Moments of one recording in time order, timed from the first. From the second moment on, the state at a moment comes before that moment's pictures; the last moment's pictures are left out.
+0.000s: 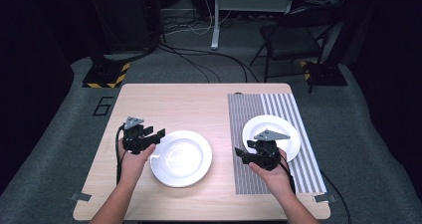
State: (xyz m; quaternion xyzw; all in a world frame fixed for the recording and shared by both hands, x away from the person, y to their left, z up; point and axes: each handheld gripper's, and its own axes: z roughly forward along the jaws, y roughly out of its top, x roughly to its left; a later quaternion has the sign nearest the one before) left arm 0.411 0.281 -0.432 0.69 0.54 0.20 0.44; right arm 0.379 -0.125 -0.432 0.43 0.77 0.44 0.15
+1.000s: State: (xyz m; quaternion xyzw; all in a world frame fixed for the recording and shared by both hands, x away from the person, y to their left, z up) left arm 0.392 0.335 -0.487 0.70 0.55 0.21 0.40; right arm 0.374 -0.104 -0.485 0.39 0.81 0.42 0.12
